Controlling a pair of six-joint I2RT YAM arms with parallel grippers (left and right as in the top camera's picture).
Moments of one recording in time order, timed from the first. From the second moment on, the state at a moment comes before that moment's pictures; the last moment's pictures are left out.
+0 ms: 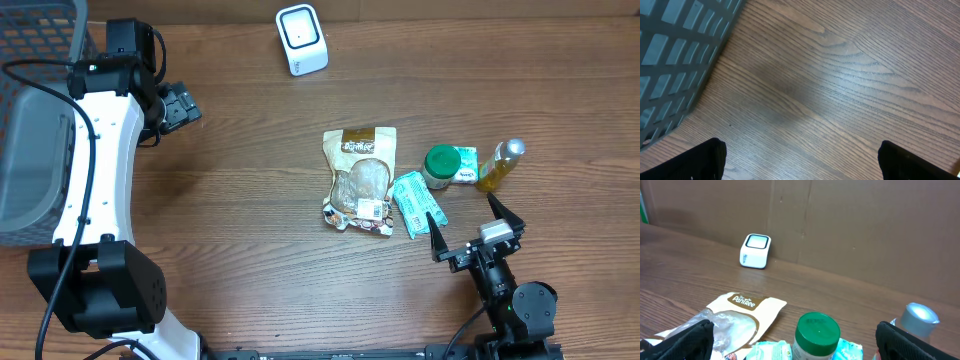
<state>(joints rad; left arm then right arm) 0.07 1.82 1.74 -1.19 -0.15 -0.48 0.11 0.01 0.02 -0.02 -0.16 -0.17</state>
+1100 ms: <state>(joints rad) 0.02 1.16 1.75 -1.20 -0.15 -0.48 0.11 0.01 0.02 -0.02 -0.16 -0.17</state>
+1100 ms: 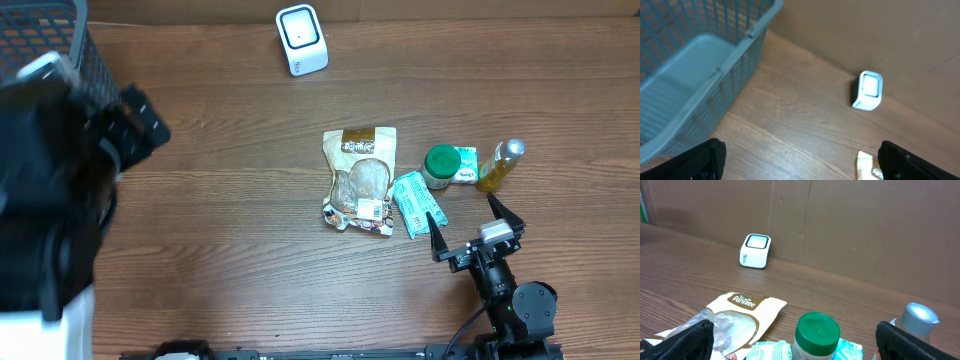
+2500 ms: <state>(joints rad) 0.02 0.18 0.52 0.06 -0.14 -0.38 0.11 0.01 0.02 -0.02 -0.16 -0.17</state>
